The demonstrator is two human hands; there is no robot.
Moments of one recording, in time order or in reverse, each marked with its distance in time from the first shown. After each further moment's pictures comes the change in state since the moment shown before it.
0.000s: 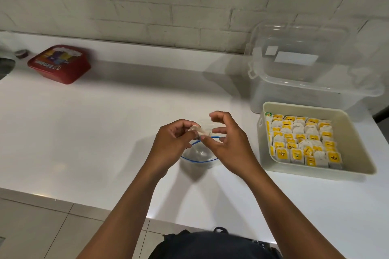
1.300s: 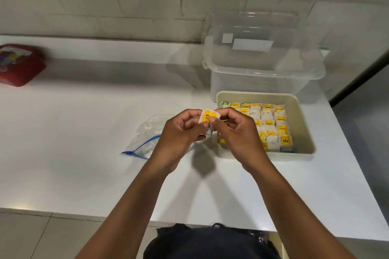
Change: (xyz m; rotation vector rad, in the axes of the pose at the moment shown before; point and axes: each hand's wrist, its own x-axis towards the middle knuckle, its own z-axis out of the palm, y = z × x) left_hand -0.004 0.029 0.135 -0.232 -0.196 -0.028; right_hand -0.019 0.036 -0.123 0.329 0.142 0.039
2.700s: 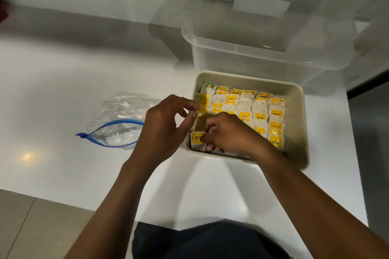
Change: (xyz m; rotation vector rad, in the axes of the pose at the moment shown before) left_hand 0.050 -0.047 0.050 0.839 0.224 0.371; right_hand 0.074 0.068 -0.075 -0.609 -0.658 0.351
